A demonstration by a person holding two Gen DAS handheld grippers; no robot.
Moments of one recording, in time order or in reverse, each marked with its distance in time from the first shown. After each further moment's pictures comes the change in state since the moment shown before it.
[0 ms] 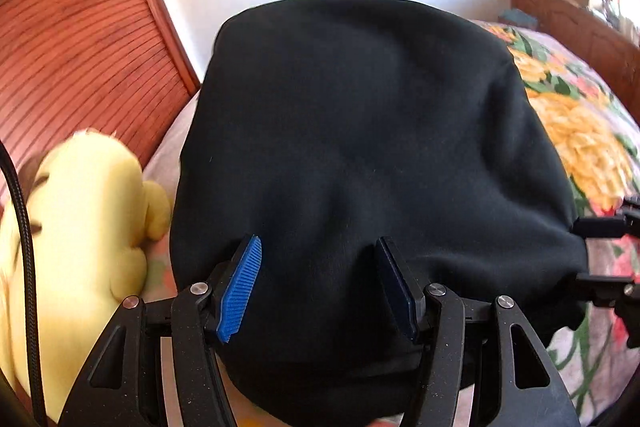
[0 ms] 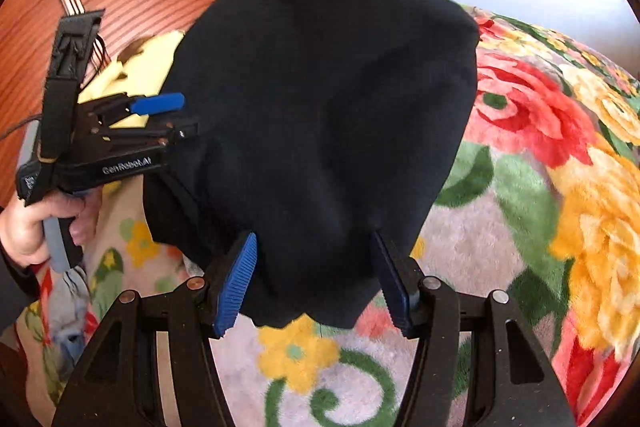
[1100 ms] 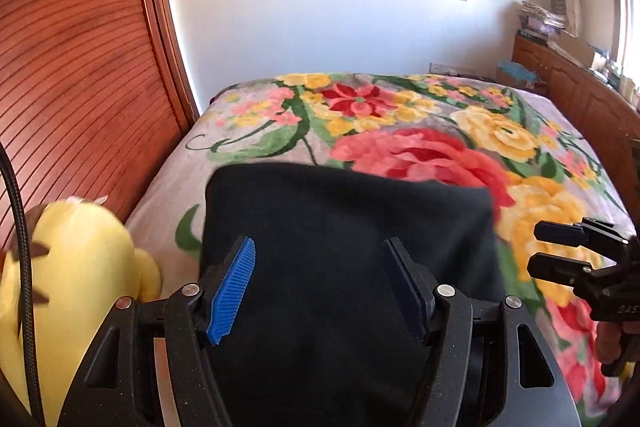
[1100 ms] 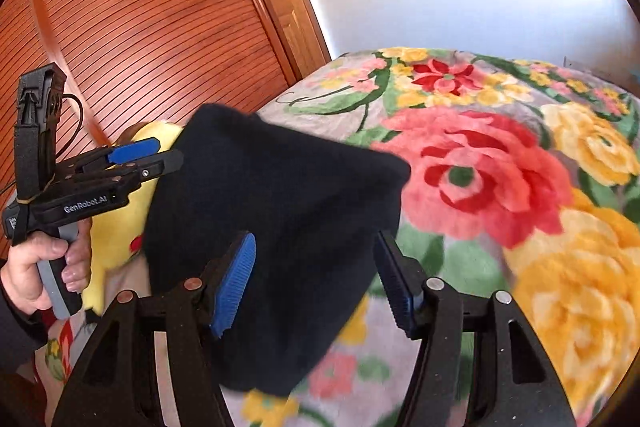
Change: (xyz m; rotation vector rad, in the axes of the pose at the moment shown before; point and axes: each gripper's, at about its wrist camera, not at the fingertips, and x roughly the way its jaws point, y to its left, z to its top) left arm 0.031 0.013 0.125 -0.082 -0.075 -0.068; right arm -0.041 -0.092 0.088 0.067 -0.156 0.046
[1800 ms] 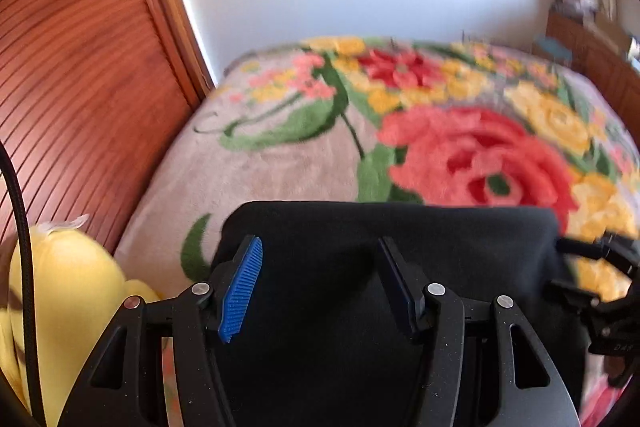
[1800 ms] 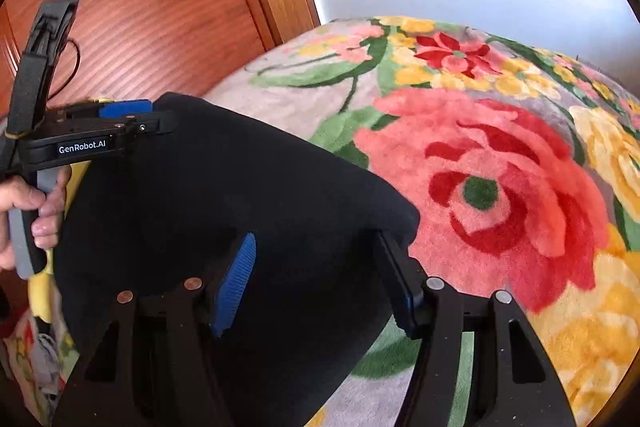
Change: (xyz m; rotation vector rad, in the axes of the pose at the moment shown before) left arm 0.107 0.027 0.048 -0.025 0.079 0.074; right arm 0.108 -0.029 0.024 -0.036 0.095 -0.049
